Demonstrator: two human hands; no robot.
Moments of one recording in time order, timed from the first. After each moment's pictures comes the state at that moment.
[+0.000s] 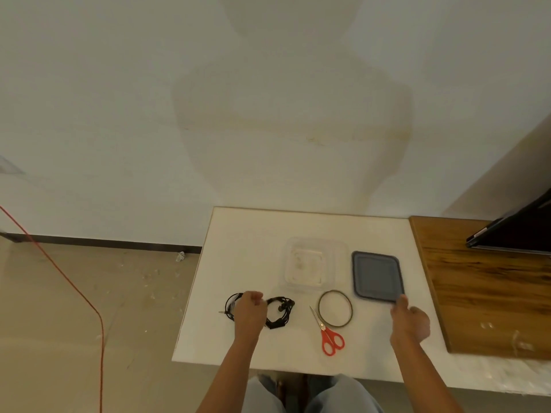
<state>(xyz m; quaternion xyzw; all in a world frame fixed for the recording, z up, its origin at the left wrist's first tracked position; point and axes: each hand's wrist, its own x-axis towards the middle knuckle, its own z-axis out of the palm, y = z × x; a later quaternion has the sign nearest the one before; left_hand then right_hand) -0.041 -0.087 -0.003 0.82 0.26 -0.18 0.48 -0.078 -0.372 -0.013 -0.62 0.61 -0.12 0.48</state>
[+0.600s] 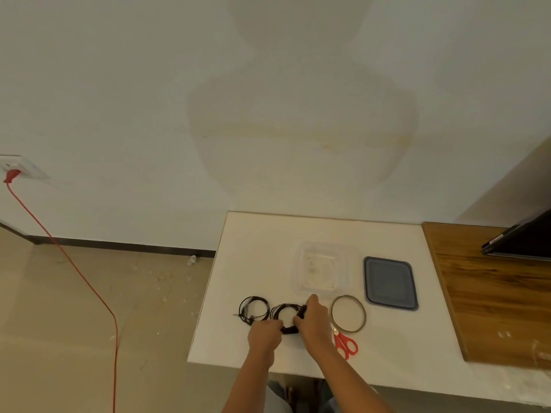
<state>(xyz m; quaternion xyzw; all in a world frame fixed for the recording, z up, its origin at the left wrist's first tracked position) -0.066 -0.087 -0.018 0.71 0.38 -0.27 0.53 -0.061 -0.195 -0.025 -0.88 0.24 0.15 0.38</state>
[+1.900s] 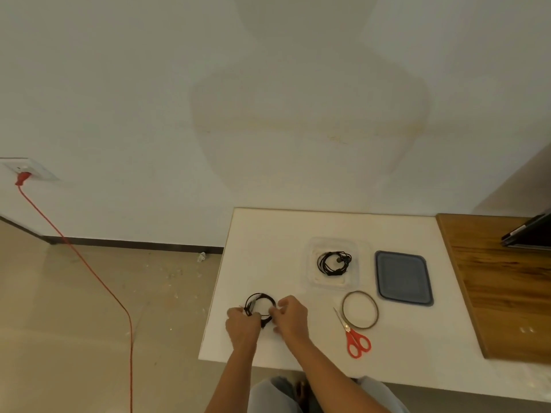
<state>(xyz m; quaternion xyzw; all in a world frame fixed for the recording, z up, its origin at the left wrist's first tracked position) -0.053 -0.036 -0.015 0.76 0.42 -0.16 0.47 -0.054 -0.133 -0.031 -0.76 0.26 0.18 0.57</state>
